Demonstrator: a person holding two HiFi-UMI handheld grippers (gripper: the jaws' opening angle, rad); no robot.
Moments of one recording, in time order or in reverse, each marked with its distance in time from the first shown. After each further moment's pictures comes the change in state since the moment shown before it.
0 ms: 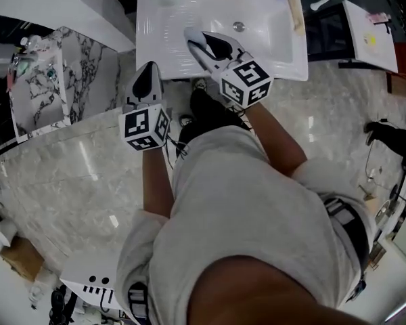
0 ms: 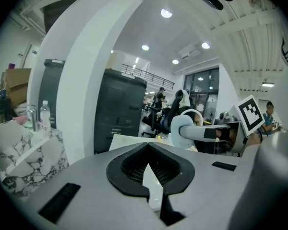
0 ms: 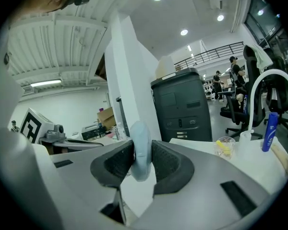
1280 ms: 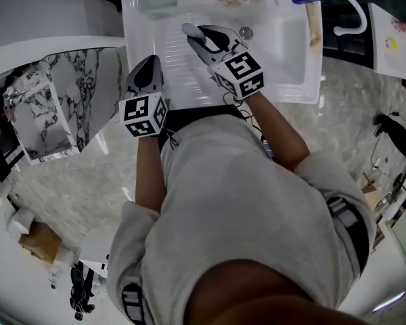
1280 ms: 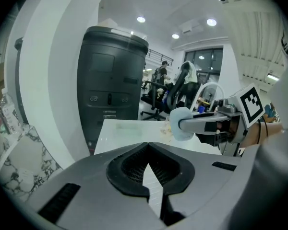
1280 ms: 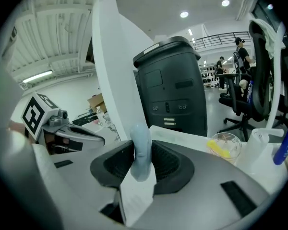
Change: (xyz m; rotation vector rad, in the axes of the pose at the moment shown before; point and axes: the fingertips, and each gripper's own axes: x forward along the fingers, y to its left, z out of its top) left arm 0.213 0.033 -0.033 0.033 0.291 -0.046; right arm 0.115 -0.177 -0.044 0.007 0.200 -0.008
